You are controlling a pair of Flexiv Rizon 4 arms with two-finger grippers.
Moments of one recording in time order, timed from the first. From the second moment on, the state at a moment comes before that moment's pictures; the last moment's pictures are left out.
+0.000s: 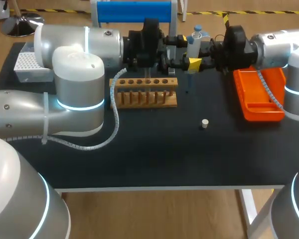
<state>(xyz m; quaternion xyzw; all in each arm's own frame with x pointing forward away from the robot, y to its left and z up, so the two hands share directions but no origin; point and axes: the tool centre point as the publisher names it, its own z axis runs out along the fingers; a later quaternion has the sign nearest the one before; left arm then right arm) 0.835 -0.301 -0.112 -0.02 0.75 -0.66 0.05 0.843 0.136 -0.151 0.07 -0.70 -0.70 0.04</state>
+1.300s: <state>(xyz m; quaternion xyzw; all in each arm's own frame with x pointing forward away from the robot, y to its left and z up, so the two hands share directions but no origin) 0.835 -0.301 -0.112 -0.02 0.75 -0.66 0.05 0.838 0.103 -0.148 0.07 -0.69 -0.72 0.05</state>
